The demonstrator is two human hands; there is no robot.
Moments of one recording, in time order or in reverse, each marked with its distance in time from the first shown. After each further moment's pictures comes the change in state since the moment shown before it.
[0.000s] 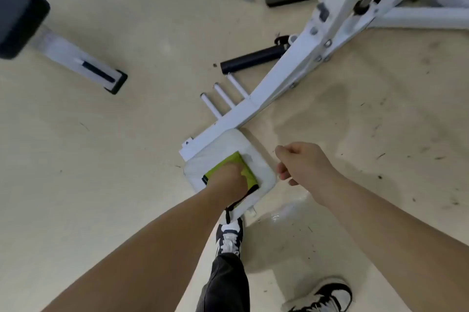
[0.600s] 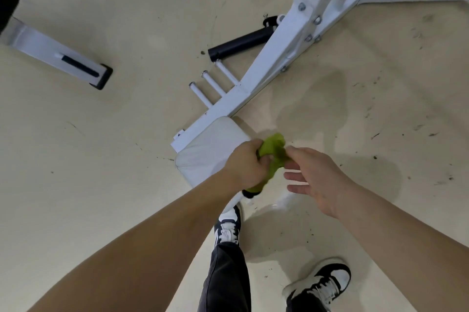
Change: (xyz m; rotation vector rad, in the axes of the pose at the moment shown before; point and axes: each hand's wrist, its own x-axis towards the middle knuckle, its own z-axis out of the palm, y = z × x) left_hand -0.036 0.059 -0.015 -0.387 0.092 0.276; right_hand -0.022 0.046 -0.015 0.369 0.018 0.210
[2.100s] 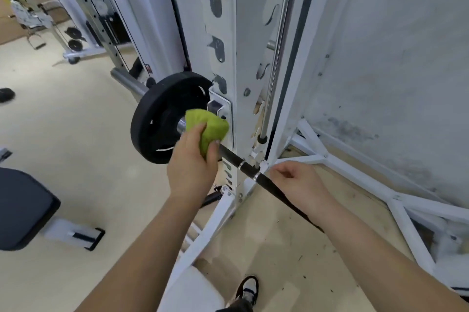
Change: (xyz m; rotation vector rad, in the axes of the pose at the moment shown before) left_hand -0.155 0.474 -0.334 0.015 0.965 0.559; right_hand -0.383 -0.385 -0.192 -0.296 0.314 -0.715
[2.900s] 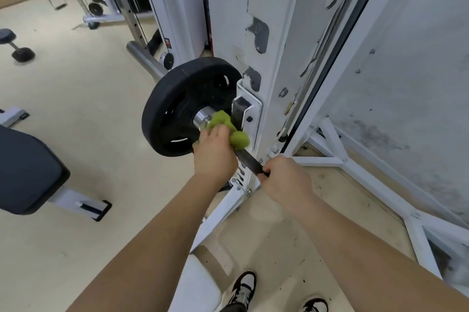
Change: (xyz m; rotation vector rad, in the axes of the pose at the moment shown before) left_hand 0.050 -0.063 0.074 0.304 -0.250 -0.038; right_hand 0.109 -0.007 0.081 -0.775 -0.059 -0.177
